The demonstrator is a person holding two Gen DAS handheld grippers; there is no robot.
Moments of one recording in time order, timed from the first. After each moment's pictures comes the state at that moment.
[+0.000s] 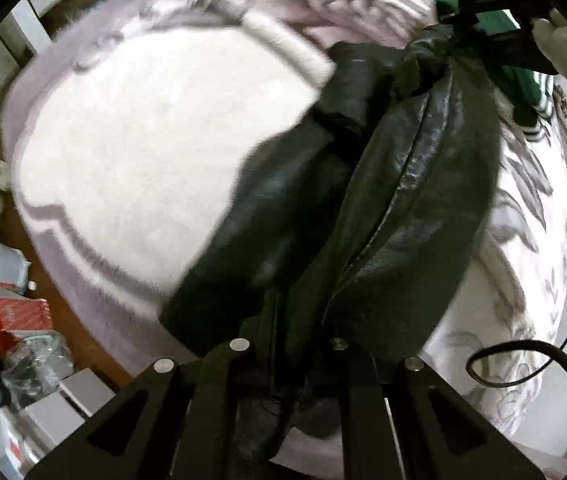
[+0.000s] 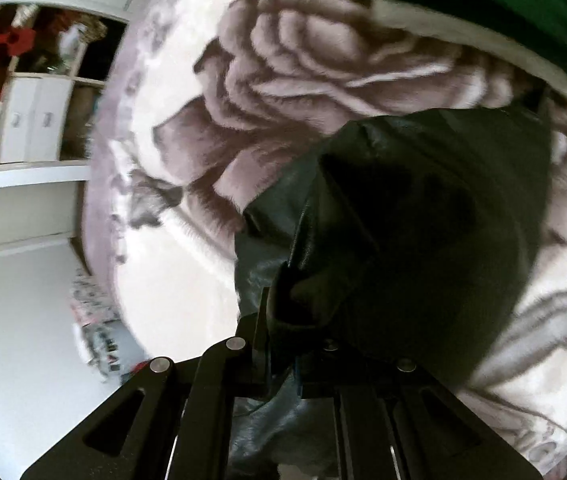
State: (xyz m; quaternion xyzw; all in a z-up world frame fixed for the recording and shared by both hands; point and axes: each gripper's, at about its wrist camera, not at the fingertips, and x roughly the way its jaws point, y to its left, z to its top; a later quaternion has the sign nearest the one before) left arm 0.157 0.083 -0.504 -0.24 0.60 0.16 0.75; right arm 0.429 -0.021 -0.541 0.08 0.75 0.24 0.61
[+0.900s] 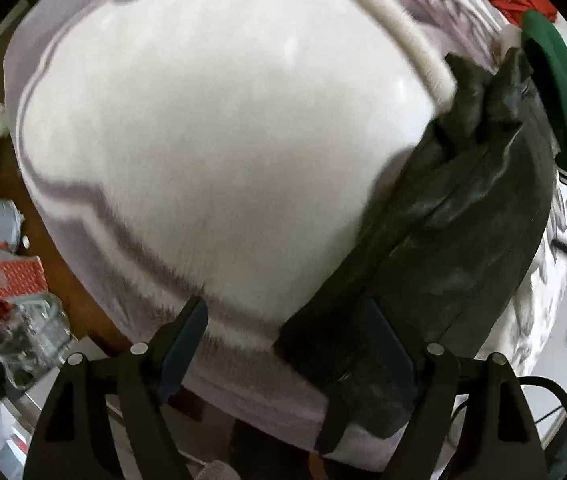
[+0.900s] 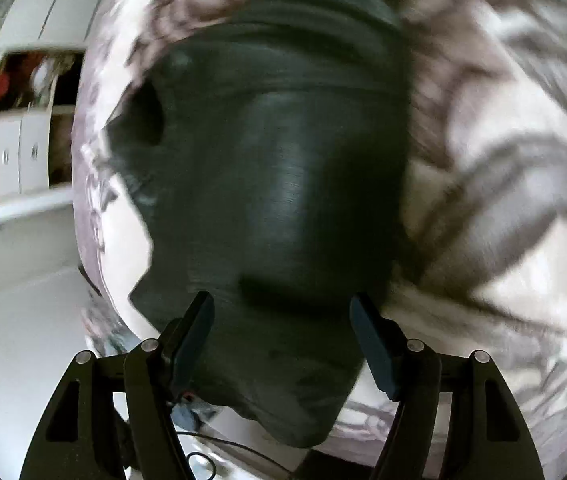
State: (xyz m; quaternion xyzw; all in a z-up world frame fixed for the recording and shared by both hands) left arm 0.135 0.160 -0.517 -0.30 0.64 0.17 0.69; right arm 0.352 -0.168 -0.571 0.17 0.77 0.17 0.59
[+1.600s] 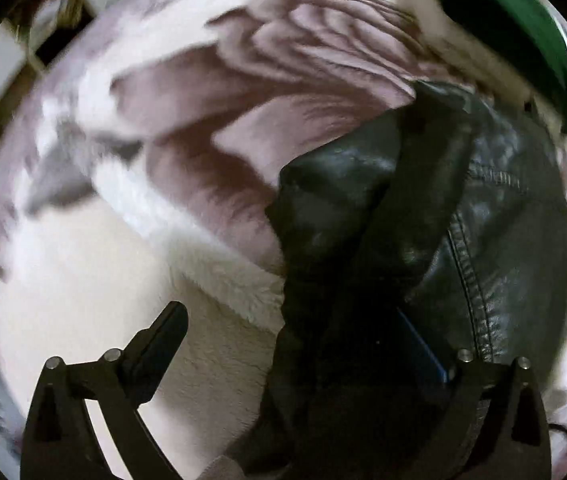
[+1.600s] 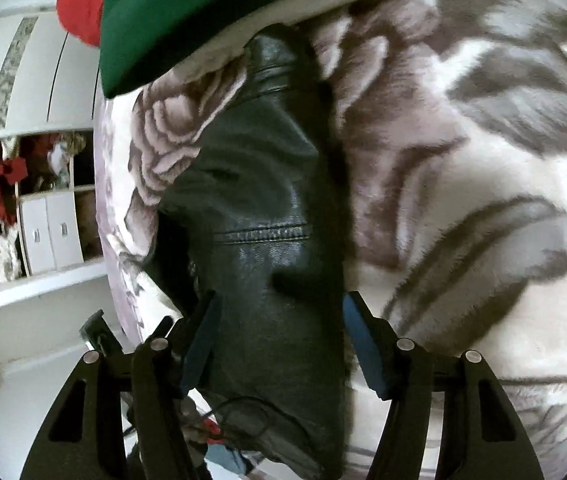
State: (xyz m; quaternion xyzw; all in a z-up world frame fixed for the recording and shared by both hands) left arm 0.360 0.125 -0.554 -0.13 0.61 0.12 0.77; right arm 0.422 -0.226 -0.565 0.26 0.72 0.16 0.62
